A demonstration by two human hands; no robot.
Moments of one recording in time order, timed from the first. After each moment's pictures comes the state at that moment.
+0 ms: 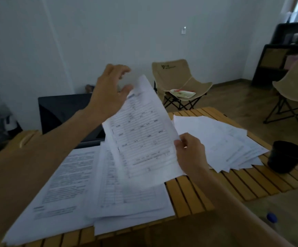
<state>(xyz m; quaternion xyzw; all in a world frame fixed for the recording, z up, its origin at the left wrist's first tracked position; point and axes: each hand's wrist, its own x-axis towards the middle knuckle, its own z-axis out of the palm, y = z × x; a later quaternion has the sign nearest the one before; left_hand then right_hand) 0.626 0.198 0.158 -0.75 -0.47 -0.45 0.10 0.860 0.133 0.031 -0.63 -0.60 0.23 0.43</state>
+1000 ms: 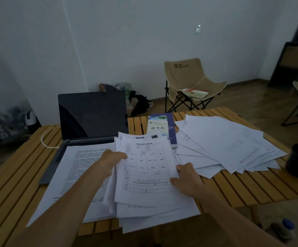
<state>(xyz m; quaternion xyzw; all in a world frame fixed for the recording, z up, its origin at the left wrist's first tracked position) 0.576 0.159 -0.012 -0.35 -0.73 -0.39 -0.44 0.844 0.140 -0.061 -0.63 -0.71 0.28 0.17</state>
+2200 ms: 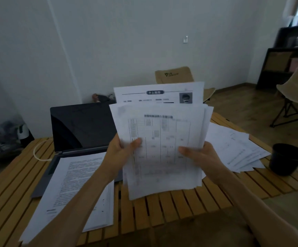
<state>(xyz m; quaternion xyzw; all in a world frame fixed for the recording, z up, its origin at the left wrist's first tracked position) 0.646 0.115 0.053 -0.57 -0.44 -0.56 -0.41 0.910 0.127 0.031 -0.43 -0.58 0.48 0.50</state>
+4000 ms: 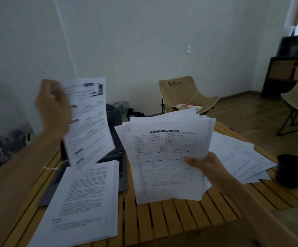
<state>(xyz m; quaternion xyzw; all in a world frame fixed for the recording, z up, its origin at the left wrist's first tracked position) 0.516 0.141 0.195 -0.49 -0.56 -0.63 0.22 0.918 0.130 0.034 -0.37 -0.59 0.53 0.48</state>
